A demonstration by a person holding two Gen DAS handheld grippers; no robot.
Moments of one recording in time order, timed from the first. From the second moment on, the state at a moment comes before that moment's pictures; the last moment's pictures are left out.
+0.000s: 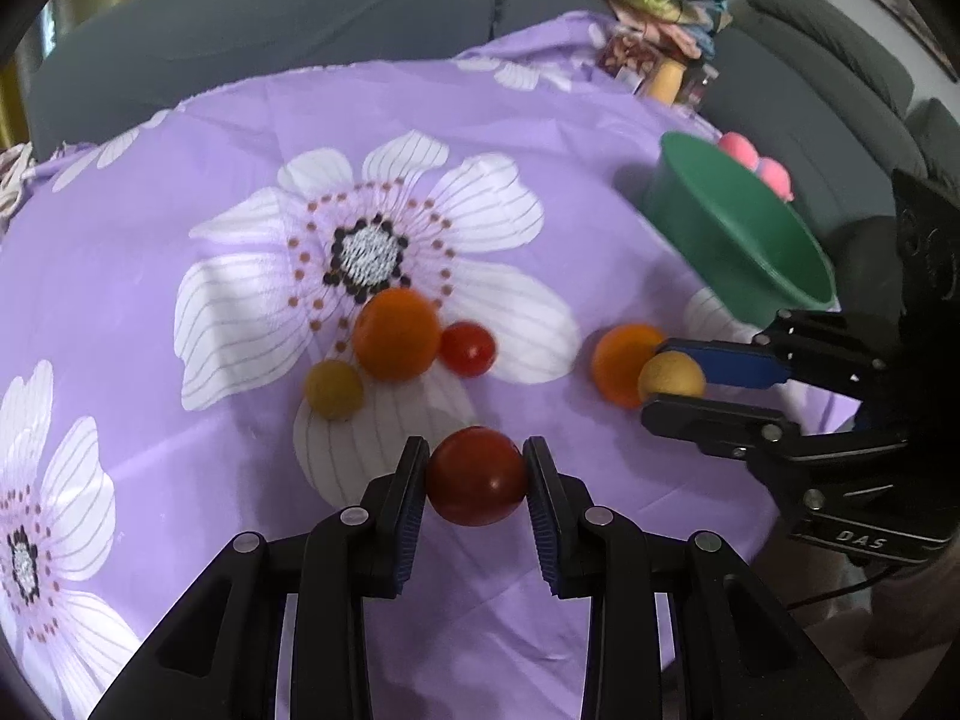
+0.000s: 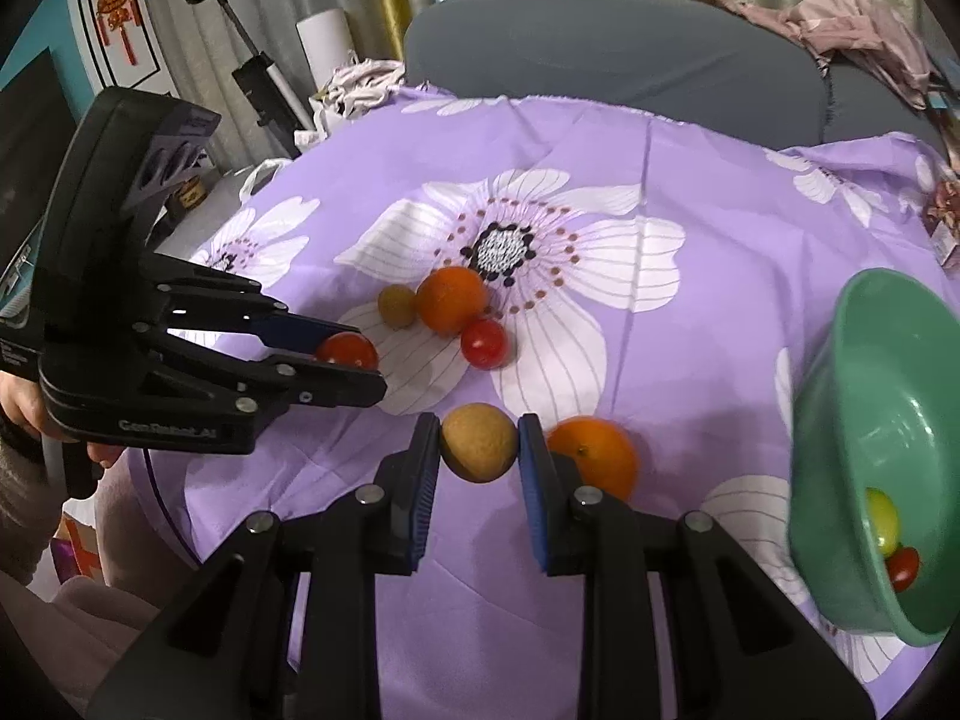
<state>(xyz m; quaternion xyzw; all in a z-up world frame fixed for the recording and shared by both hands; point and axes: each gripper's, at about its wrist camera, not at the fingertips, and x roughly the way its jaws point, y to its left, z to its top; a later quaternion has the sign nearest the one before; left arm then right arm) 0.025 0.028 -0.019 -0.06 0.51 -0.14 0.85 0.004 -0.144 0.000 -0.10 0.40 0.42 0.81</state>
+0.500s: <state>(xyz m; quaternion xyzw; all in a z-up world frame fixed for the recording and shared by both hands) 0.050 -0.034 0.024 -0.04 0.47 -0.20 0.86 0.009 -0.203 0.022 -0.07 0.36 0.38 0.85</state>
